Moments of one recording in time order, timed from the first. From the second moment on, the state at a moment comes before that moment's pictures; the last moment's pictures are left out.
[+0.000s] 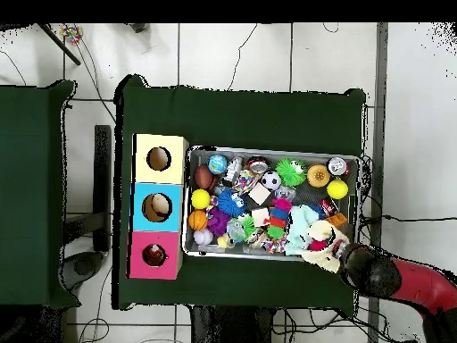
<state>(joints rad) -1.02 -0.58 0.24 1.73 -0.72 0.45 1.92</state>
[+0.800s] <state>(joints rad) -1.03 -0.53 0.30 1.67 -0.76 0.46 1.90</state>
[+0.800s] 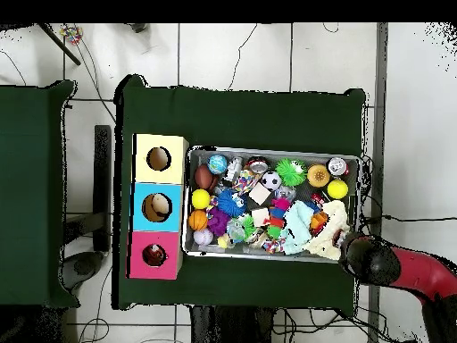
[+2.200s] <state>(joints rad) -0.78 -0.77 0.31 1.71 -0.53 0.59 1.90</state>
